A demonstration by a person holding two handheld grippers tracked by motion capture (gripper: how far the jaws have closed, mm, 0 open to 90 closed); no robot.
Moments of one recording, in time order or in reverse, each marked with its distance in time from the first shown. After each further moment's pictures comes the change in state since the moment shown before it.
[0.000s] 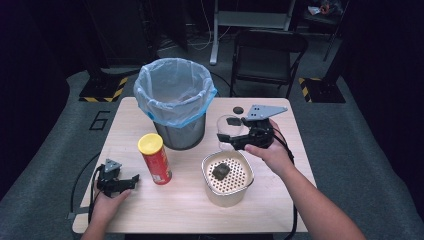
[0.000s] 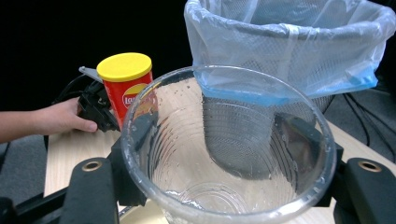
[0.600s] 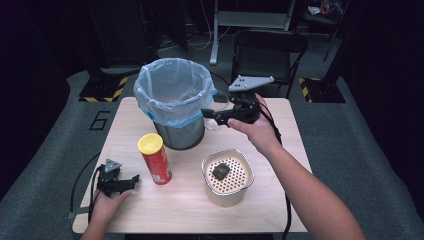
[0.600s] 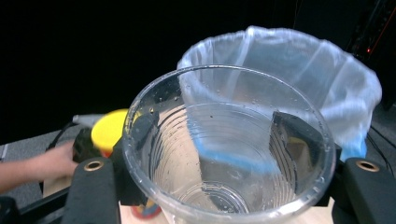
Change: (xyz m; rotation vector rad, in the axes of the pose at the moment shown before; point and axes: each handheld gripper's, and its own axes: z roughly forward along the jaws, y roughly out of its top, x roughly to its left) left arm 0.000 0.000 -0.001 0.009 -0.001 0.002; right arm 0.003 0.080 0.023 -0.014 -0.032 0.020
